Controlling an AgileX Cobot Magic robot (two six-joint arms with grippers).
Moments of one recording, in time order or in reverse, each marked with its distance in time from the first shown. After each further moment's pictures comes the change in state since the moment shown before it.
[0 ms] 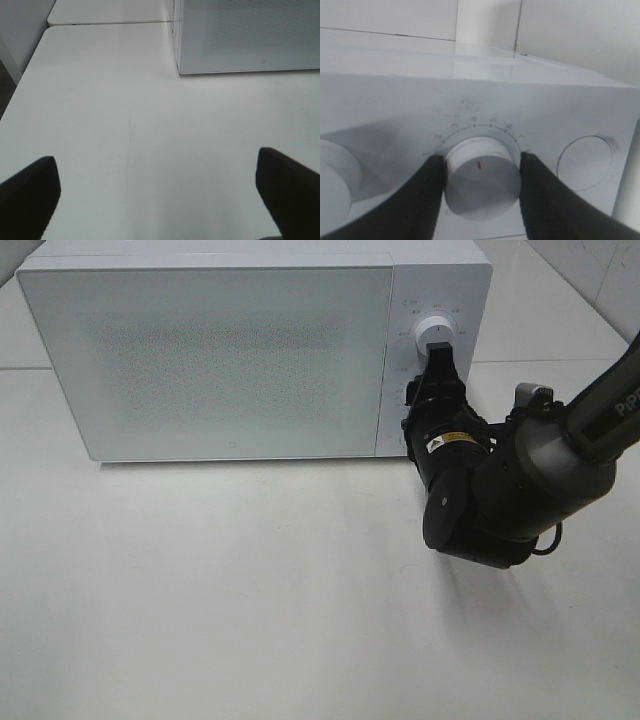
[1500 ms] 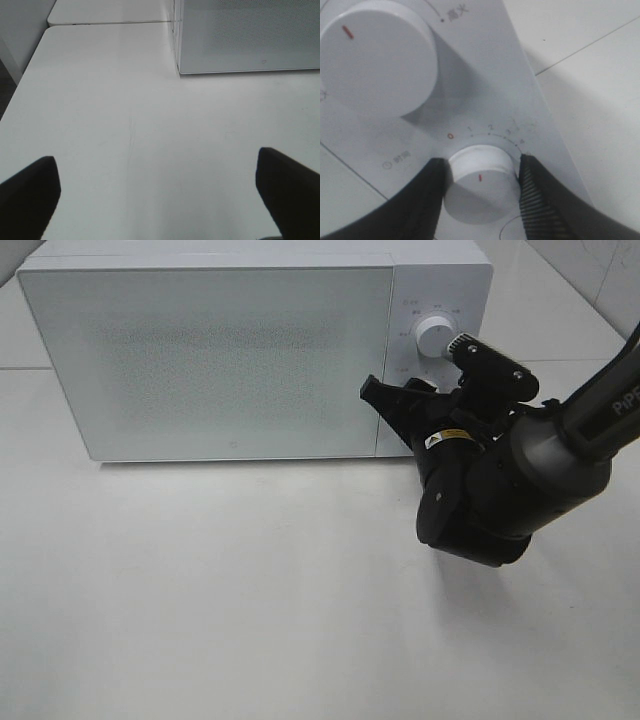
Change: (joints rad) left arm 0.000 0.000 0.000 0.000 0.000 0.000; right arm 0.011 -0.003 -0.012 0.052 -0.003 -0.999
